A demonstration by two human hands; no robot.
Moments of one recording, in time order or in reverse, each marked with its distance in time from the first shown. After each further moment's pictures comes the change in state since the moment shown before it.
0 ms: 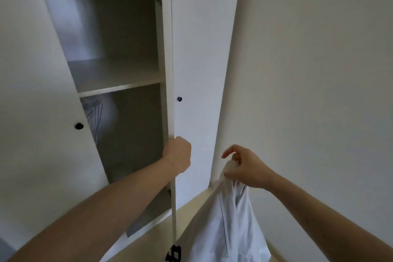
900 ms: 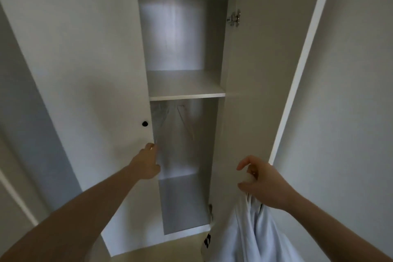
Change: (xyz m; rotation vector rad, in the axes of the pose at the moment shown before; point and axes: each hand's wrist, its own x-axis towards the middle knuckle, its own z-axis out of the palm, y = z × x) left_hand -0.087 -0.178 0.083 -0.601 -0.104 -0.531; right_hand 0.063 -0.028 0.014 0.003 -0.184 -0.347
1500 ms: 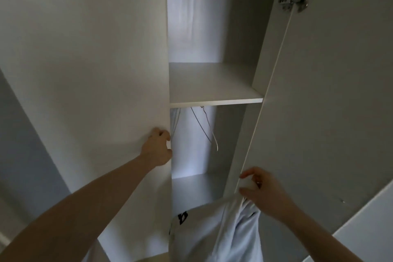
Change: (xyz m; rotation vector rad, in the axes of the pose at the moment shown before) left_hand 0.178 -0.096 -0.019 -0.138 0.175 0.003; right_hand 0.171 -0.007 0.119 0.051 0.066 0.172
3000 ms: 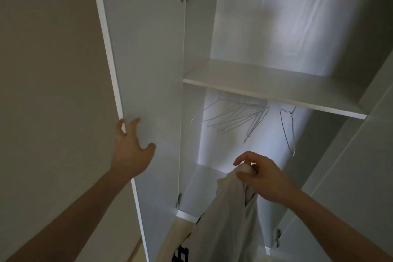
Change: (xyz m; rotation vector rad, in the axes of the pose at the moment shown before) left_hand -0.404 -0.052 -0.130 -0.137 0.745 -0.544; right_hand -0.086 -0.098 0.070 0.061 -0.573 -0.595
